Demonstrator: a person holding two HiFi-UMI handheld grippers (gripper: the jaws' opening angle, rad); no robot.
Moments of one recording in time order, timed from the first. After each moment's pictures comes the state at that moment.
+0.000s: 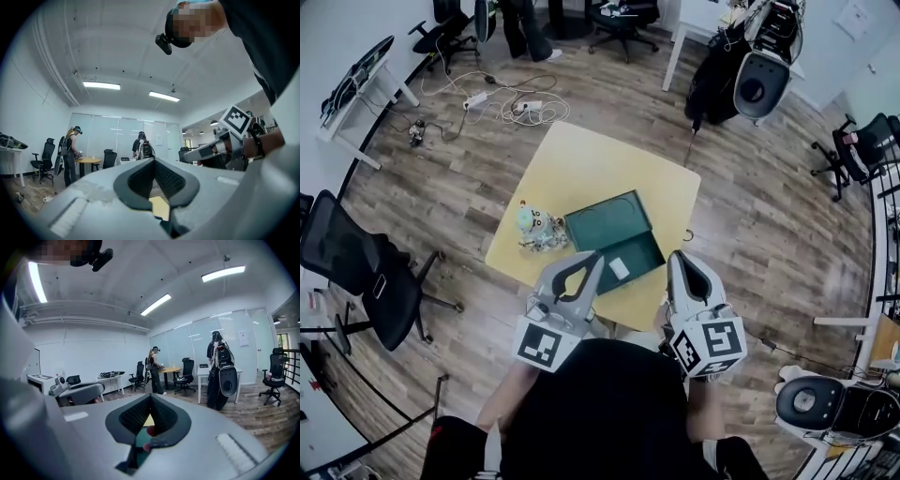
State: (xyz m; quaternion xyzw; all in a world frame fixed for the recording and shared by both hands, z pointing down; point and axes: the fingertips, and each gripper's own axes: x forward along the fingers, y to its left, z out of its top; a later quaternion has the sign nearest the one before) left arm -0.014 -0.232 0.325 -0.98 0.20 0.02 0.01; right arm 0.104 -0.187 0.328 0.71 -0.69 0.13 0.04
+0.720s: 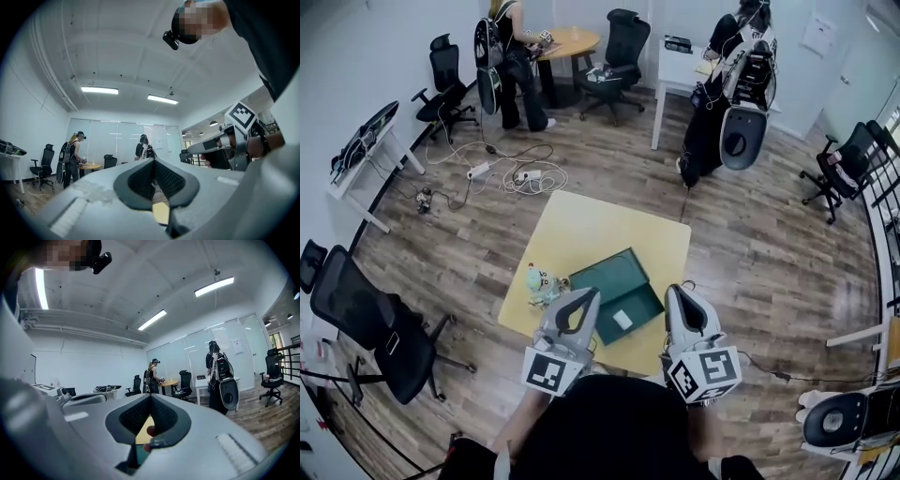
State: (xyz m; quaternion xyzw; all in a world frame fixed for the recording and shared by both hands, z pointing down) left arm -0.013 -0.242 0.291 -0.98 0.20 0.04 0.02; right arm 0.107 -0.181 0.276 0.73 -0.67 0.08 -0.04
